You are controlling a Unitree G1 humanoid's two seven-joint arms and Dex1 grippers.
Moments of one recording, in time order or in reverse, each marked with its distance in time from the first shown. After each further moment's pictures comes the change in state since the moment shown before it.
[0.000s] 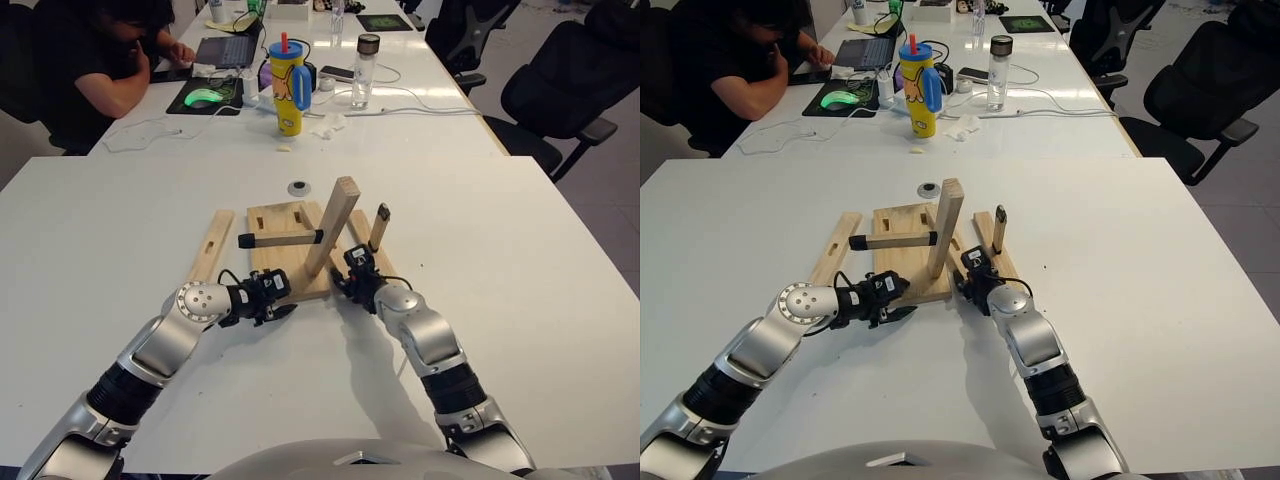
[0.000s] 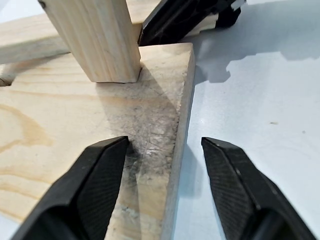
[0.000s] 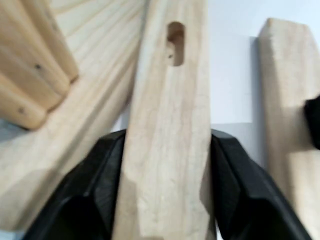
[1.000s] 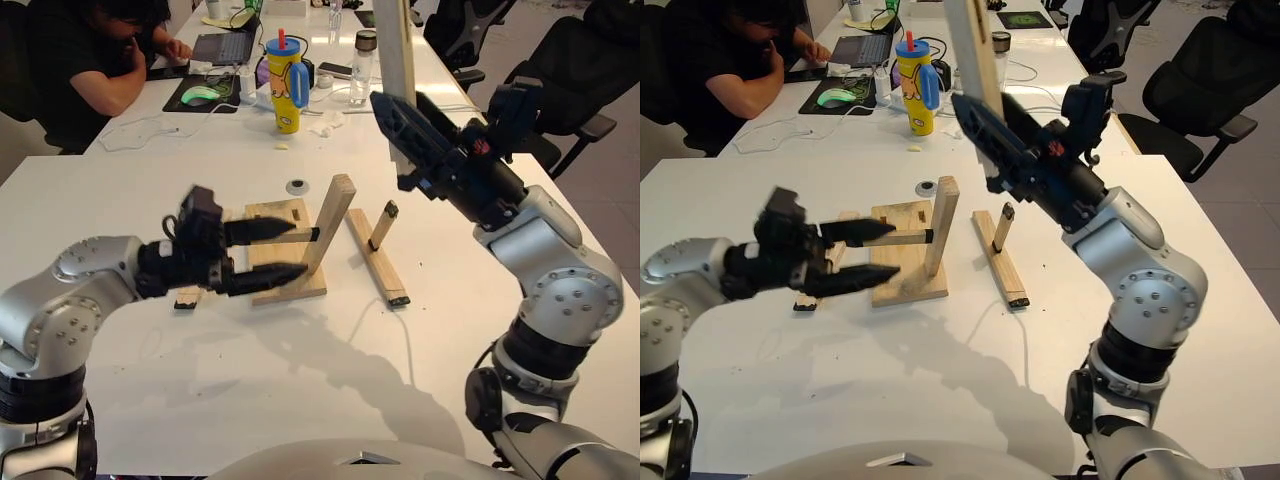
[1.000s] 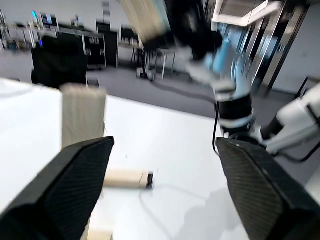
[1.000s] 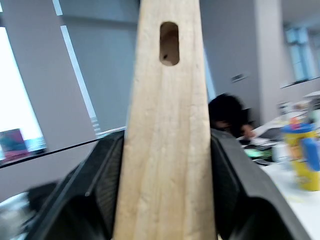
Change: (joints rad) left arm -0.093 0.070 0.671 -0.263 -1.150 0.383 -0.127; right arm -0.295 -0.194 -0.595 -0.512 1.167 0.248 0.158
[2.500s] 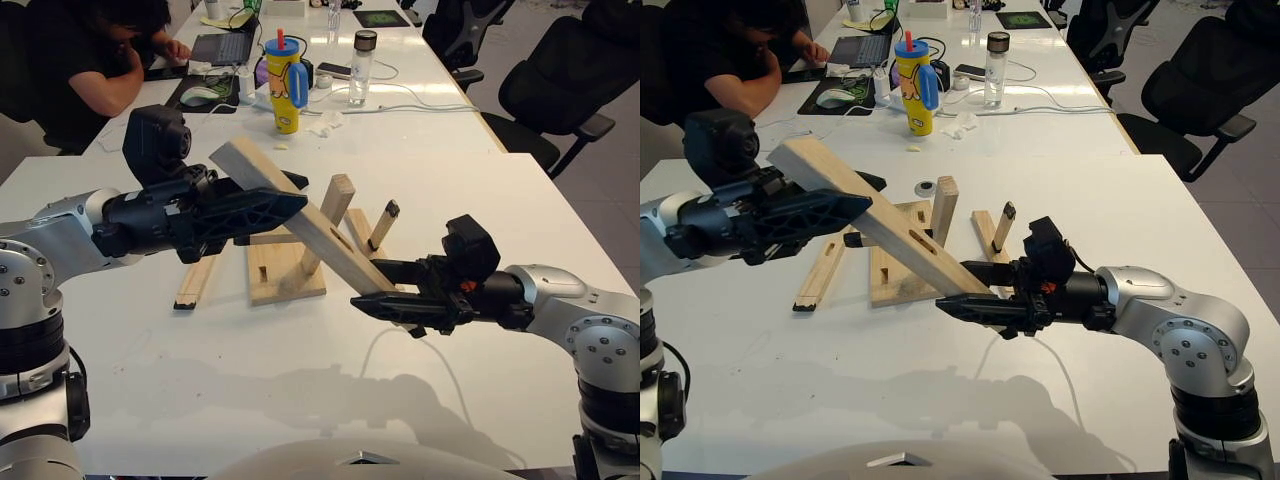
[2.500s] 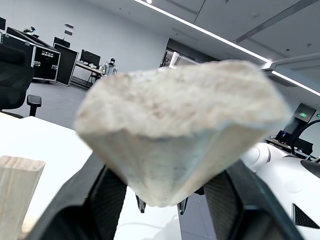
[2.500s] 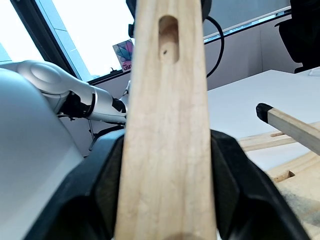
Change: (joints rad) left arm -0.190 0.090 -0.011 0.141 -0.559 0.155 0.220; right arm 0.327 -0.397 0.212 -0.050 0.059 -0.036 0.538
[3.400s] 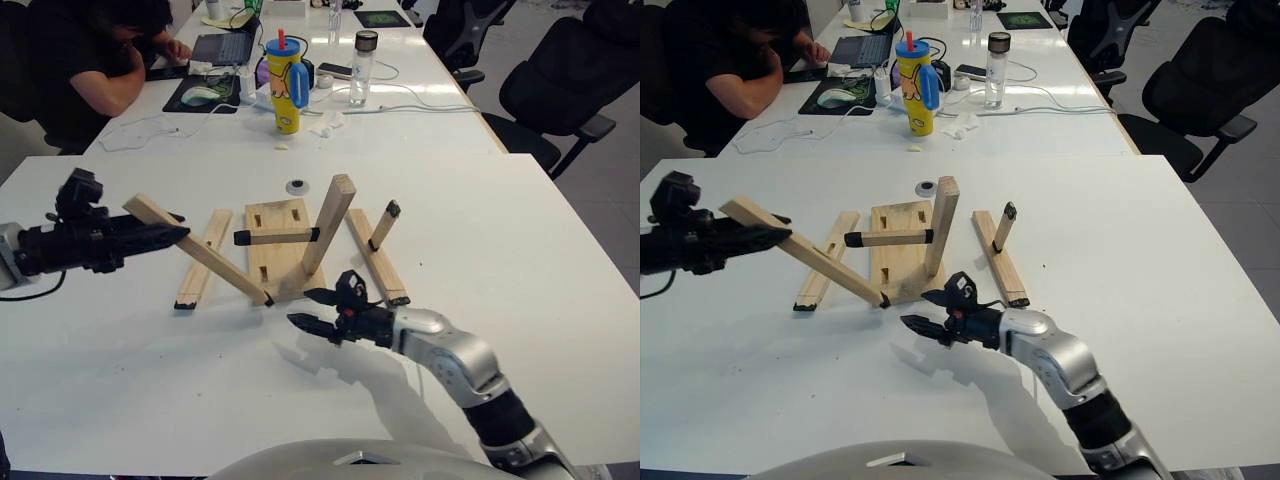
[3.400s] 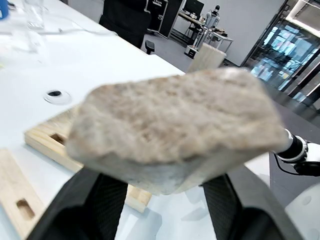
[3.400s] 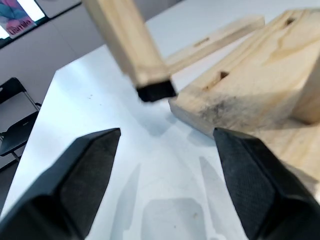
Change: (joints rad) left arm 0.214 0.277 0.070 0.401 0.710 -0.162 -0.549; right arm 0.076 0.378 0.517 0.380 -0.776 -0.309 -0.261
